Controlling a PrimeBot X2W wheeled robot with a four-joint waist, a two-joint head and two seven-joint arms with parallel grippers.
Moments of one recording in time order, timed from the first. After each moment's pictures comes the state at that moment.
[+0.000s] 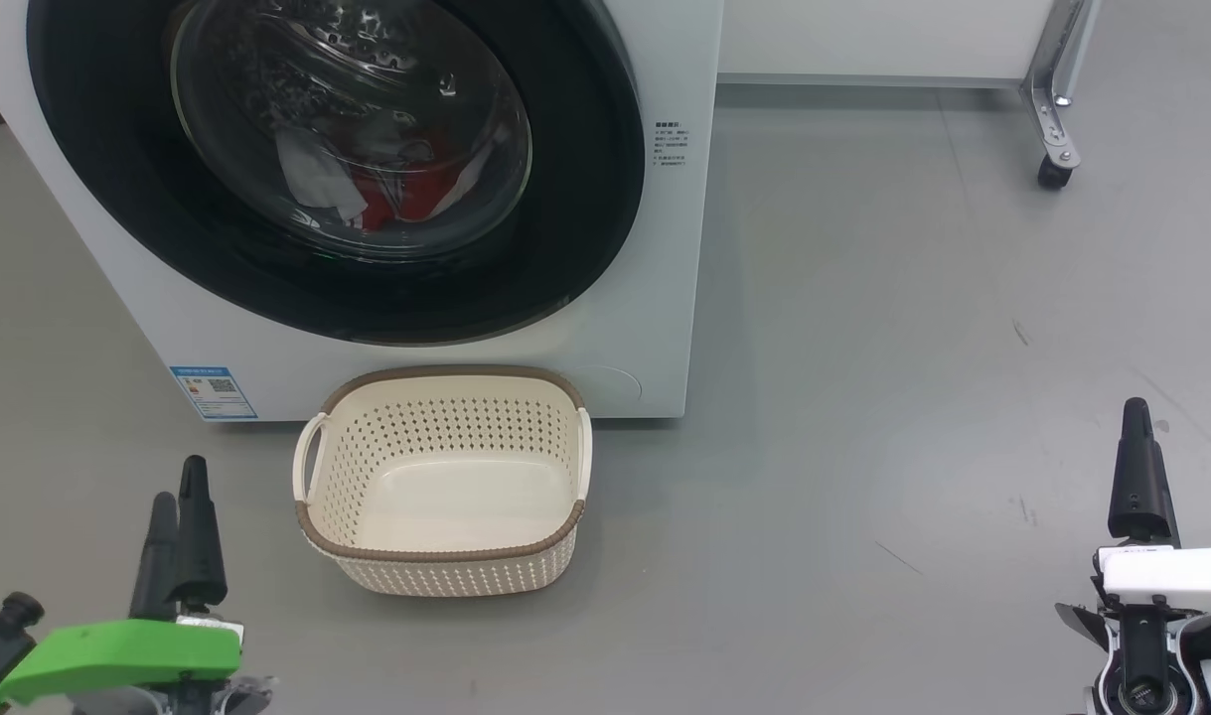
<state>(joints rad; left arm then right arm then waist) 0.00 0.06 -0.01 0.10 -1.18 -0.13 -0.14 0.03 -0.02 -0.10 0.03 1.15 0.10 -0.14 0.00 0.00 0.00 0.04</state>
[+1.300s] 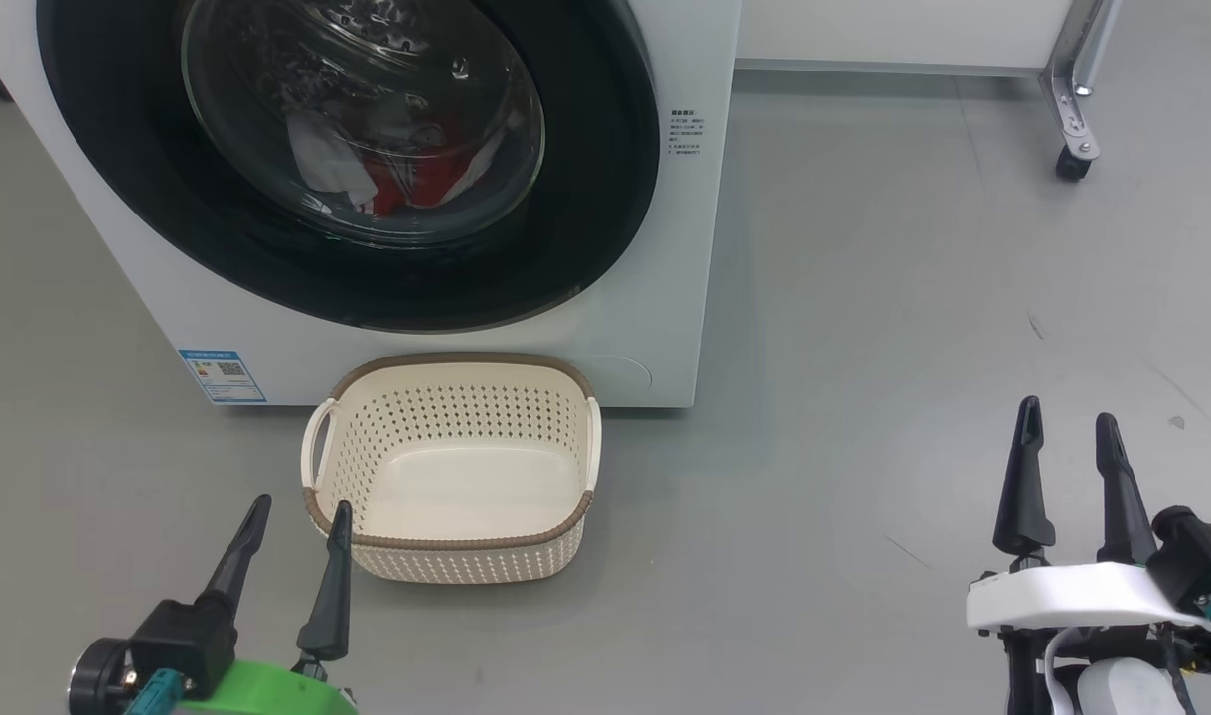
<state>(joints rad) 0.03 0.10 -0.14 0.14 -0.31 -0.13 -0.25 0.05 -0.03 0.06 -0.01 0.43 -0.06 -0.25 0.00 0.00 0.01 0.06</state>
